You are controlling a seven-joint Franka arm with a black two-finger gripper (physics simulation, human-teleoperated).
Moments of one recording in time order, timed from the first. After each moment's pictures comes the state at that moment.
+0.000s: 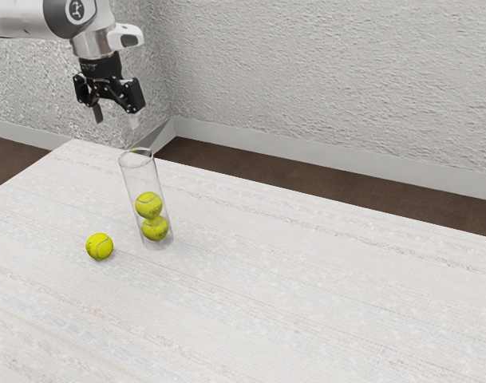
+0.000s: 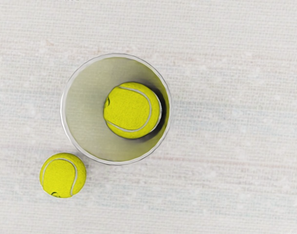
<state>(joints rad) 0.11 0.21 0.04 -1.36 0.01 1.56 0.08</state>
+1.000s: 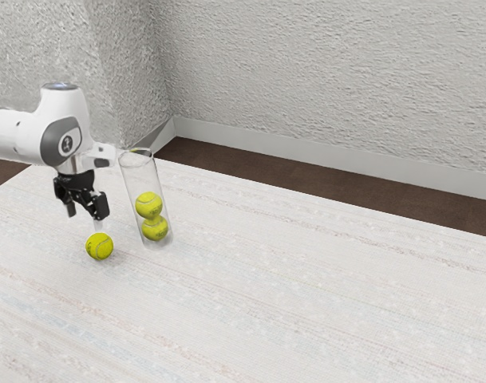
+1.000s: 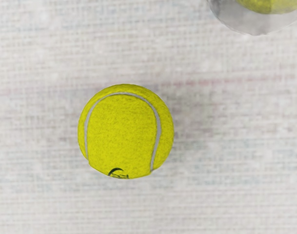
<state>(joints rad) 0.12 0.17 0.21 -2.01 0.10 2.09 0.33</state>
